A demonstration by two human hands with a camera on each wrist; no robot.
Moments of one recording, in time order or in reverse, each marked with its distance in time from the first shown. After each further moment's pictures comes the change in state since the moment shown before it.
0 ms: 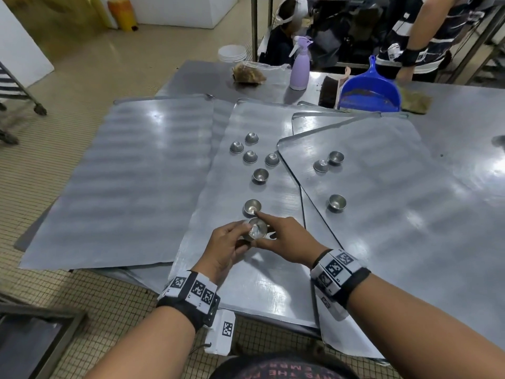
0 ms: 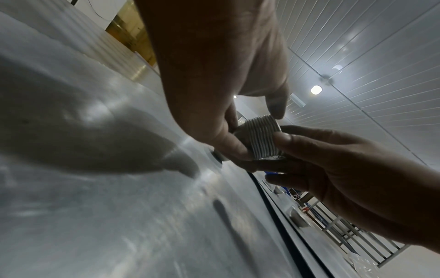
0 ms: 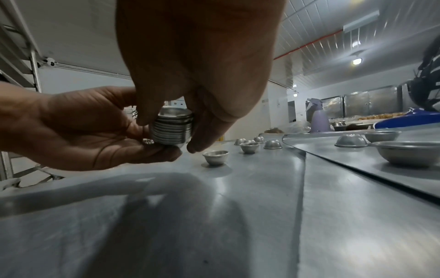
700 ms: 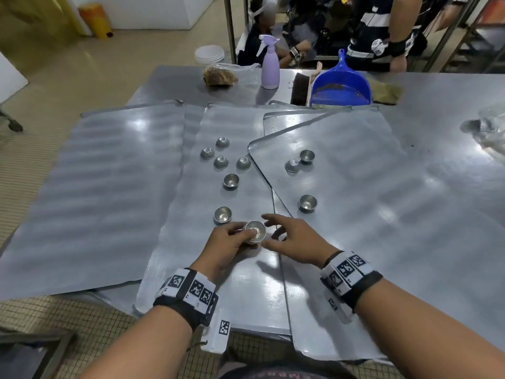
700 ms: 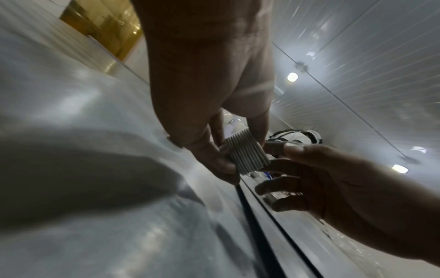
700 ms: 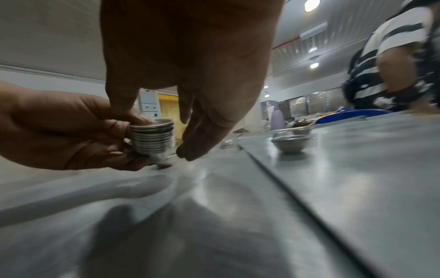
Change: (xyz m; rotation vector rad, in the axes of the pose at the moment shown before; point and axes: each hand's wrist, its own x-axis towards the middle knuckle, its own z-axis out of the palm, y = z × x) left_hand 0.013 0.000 0.072 0.218 -0.046 -0.007; right_hand -0.043 0.038 -0.067 0.154 0.033 0.157
